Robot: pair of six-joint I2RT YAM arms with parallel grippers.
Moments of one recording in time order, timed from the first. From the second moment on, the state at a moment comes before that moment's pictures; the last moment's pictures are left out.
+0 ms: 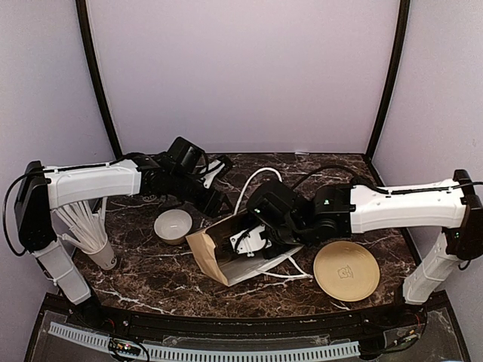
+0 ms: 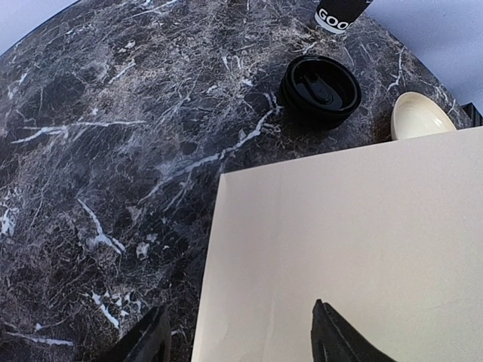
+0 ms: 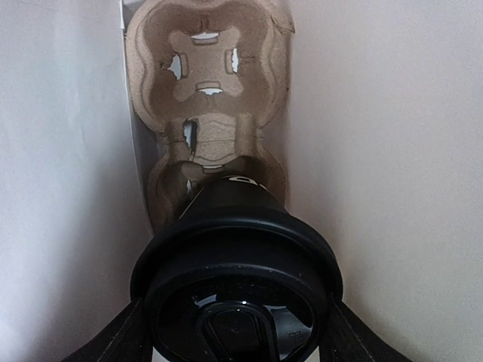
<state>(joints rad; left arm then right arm) -0.74 1.66 1.27 -0.44 0.23 -0.06 1.25 1.59 1.27 -0.60 0.43 -0.98</state>
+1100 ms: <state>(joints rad) -0.70 1.67 1.27 -0.47 0.19 -0.04 1.15 1.79 1.54 -0.77 0.27 -0.94</state>
